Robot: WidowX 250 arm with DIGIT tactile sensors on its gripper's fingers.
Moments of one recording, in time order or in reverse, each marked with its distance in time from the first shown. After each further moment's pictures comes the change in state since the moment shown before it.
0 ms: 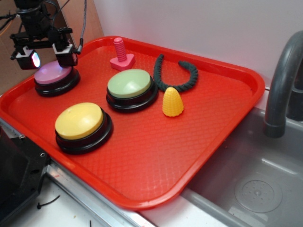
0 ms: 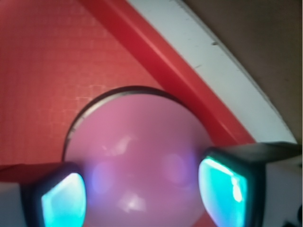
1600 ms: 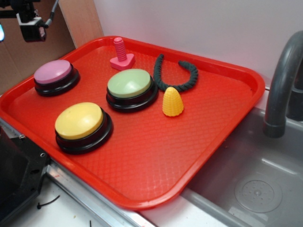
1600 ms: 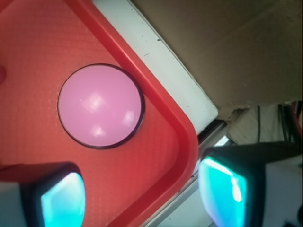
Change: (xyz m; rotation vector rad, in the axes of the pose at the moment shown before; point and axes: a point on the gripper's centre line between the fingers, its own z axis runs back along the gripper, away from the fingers) arm -0.029 0.026 0.079 0.038 0.029 -0.035
